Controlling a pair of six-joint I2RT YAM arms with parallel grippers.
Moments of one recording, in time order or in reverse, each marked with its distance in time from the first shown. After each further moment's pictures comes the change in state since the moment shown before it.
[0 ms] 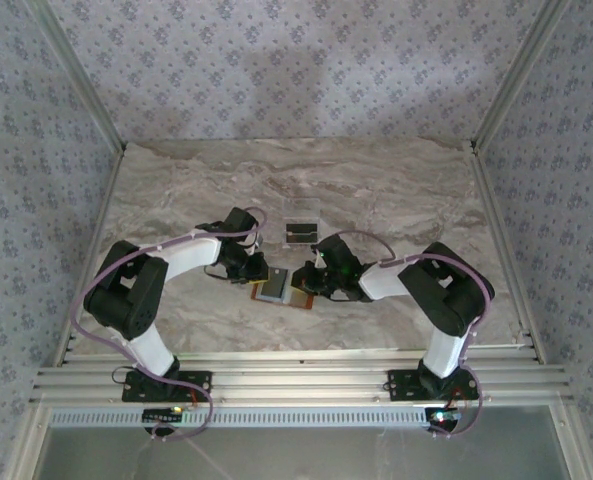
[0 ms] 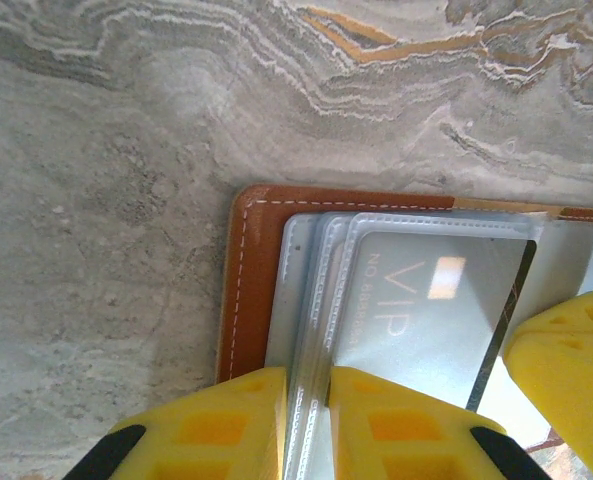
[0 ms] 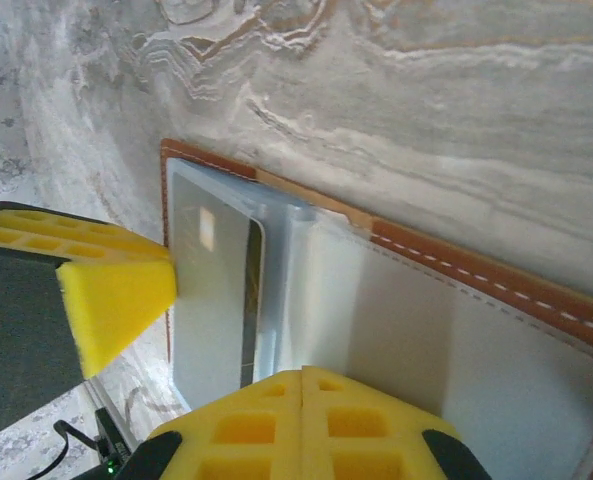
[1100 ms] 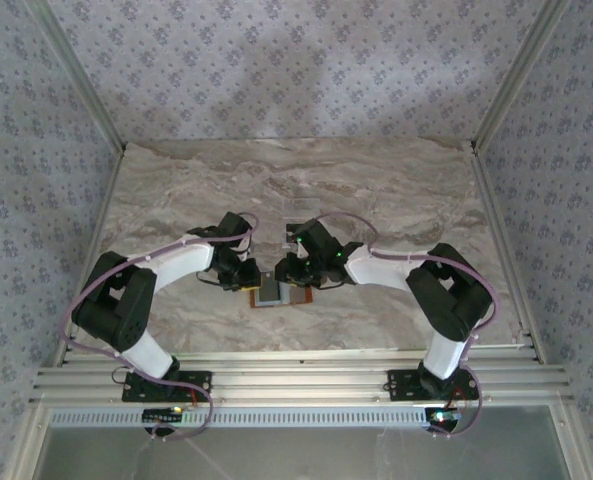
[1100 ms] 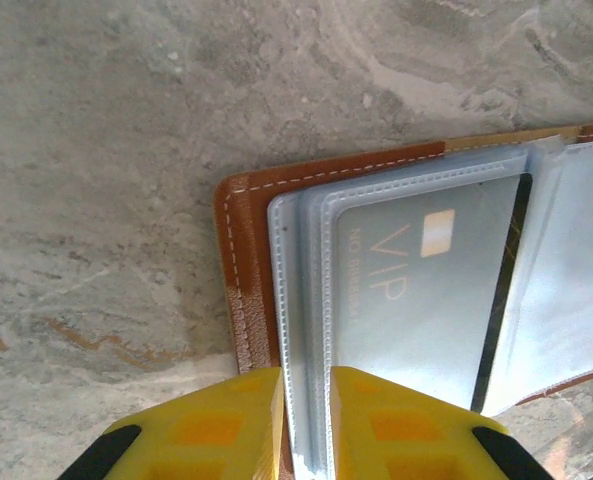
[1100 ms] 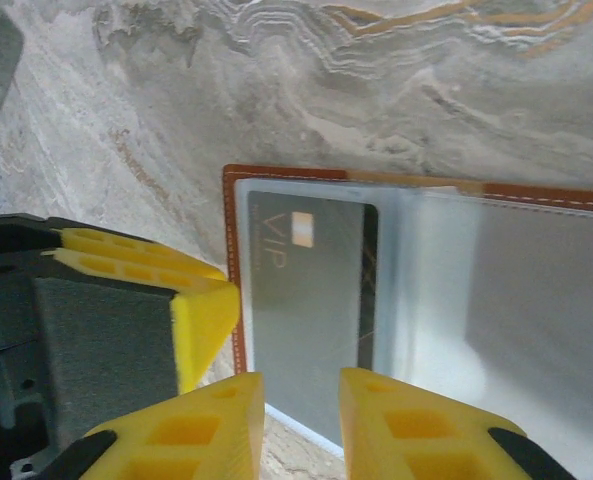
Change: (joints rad) left arm 0.002 -0.093 -0.052 -0.077 -0.021 -0.034; right arm 0.074 -0.020 0.293 -0.443 0.046 -0.133
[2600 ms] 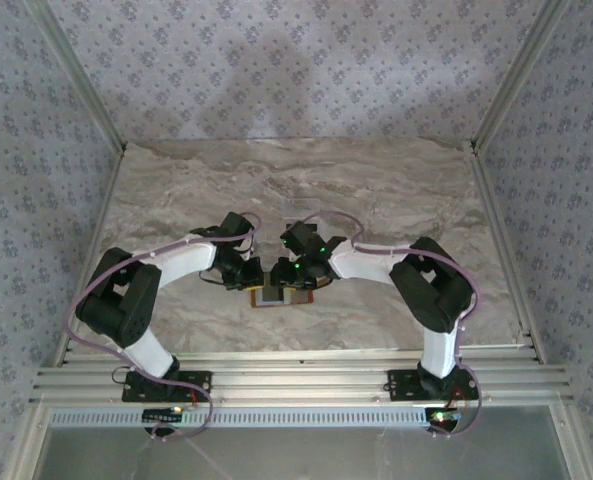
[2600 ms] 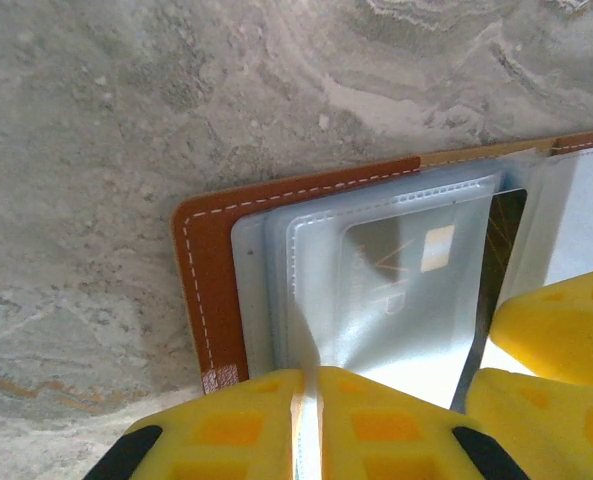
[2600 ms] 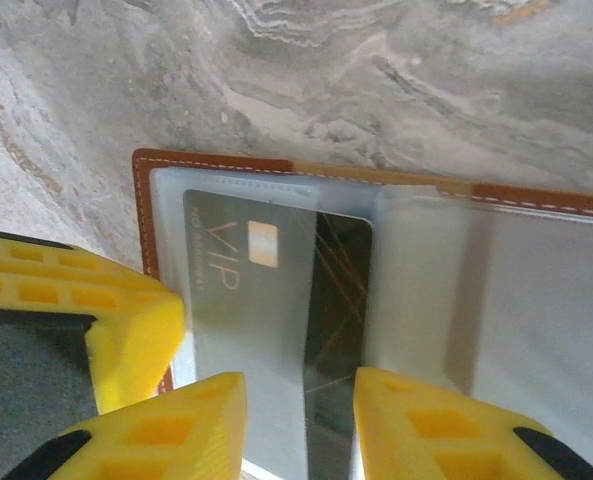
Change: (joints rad) left arm 0.000 0.033 0.000 0.050 0.039 -0.006; right arm 0.037 0.103 0.133 -0.204 0.099 -0.069
